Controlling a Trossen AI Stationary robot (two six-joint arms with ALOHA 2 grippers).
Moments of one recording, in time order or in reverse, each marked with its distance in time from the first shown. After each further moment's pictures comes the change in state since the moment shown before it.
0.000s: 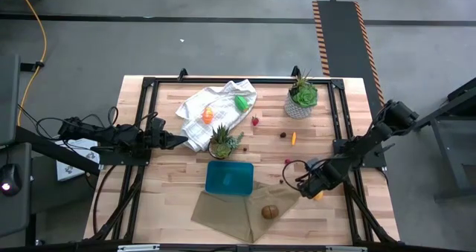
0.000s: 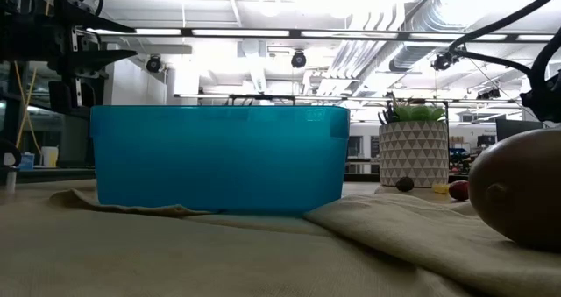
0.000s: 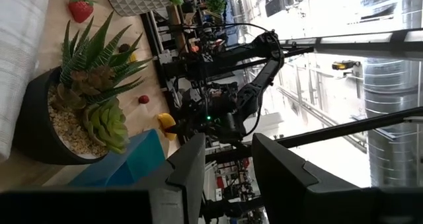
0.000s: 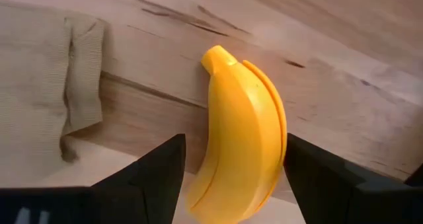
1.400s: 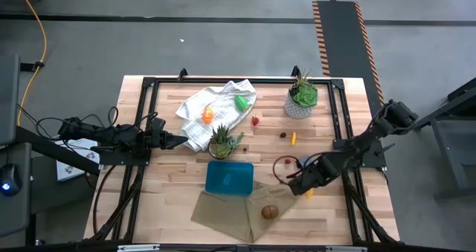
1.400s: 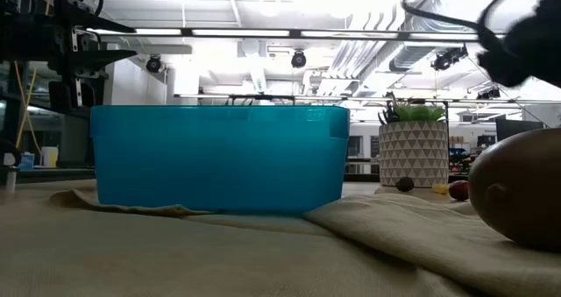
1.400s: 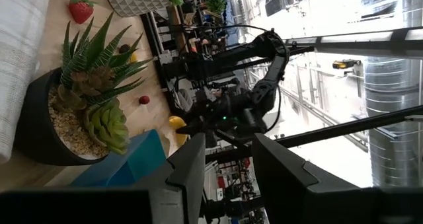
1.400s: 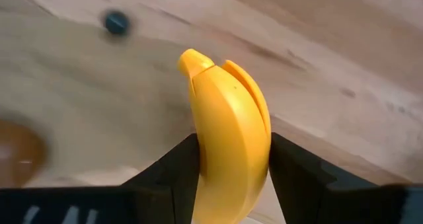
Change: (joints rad) left arm 0.000 0.000 0.000 -0.001 0.000 0.007; right arm -0.117 0.001 0.186 -0.103 0.057 -0.173
